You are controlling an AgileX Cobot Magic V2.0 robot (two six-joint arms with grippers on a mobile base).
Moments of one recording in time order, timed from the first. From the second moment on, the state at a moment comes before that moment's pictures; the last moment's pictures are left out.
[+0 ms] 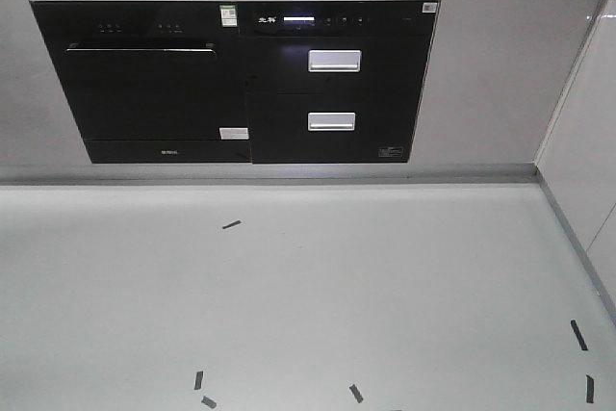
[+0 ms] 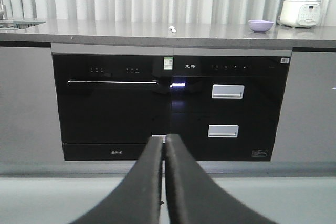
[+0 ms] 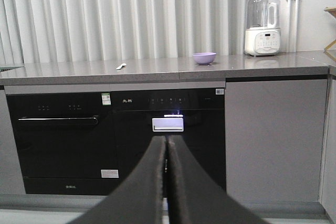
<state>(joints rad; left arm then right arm) 0.00 -0.01 0.02 0.03 0.10 -0.14 0.09 -0.01 0.03 0.02 -0.04 0.05</state>
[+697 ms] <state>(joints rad) 0.00 -0.01 0.02 0.03 0.10 -0.14 0.09 -0.01 0.03 0.02 -0.04 0.05</state>
